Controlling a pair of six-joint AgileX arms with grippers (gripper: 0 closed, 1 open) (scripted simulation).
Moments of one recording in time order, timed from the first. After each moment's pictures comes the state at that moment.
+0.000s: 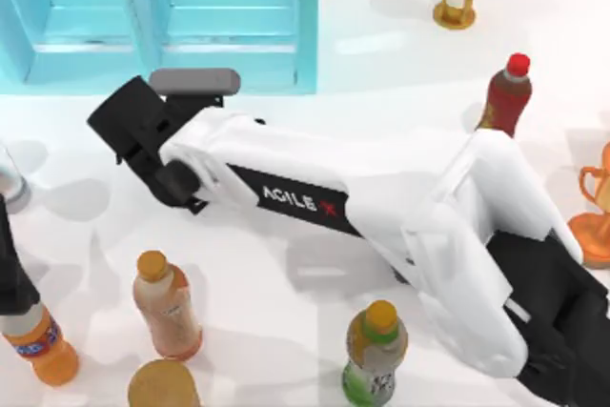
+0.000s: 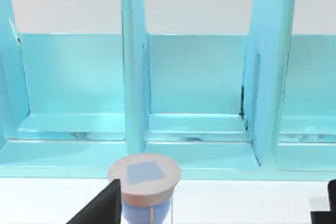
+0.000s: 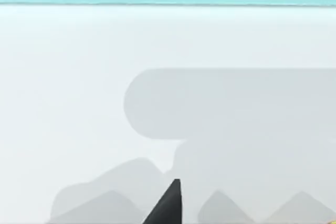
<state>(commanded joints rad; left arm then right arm) 0.00 0.00 0.00 0.00 0.00 0.00 0.91 2.75 2.31 -0.52 0.68 0.71</state>
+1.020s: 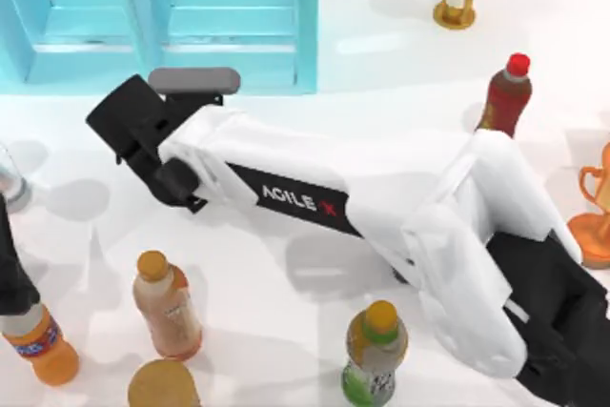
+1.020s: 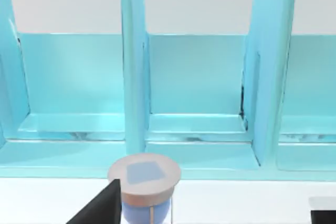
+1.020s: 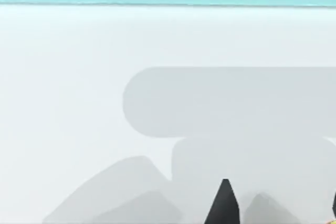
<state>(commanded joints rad) 0.00 0.00 0.00 0.00 0.00 0.00 0.91 2.76 2.32 -0.54 0.68 0.71</state>
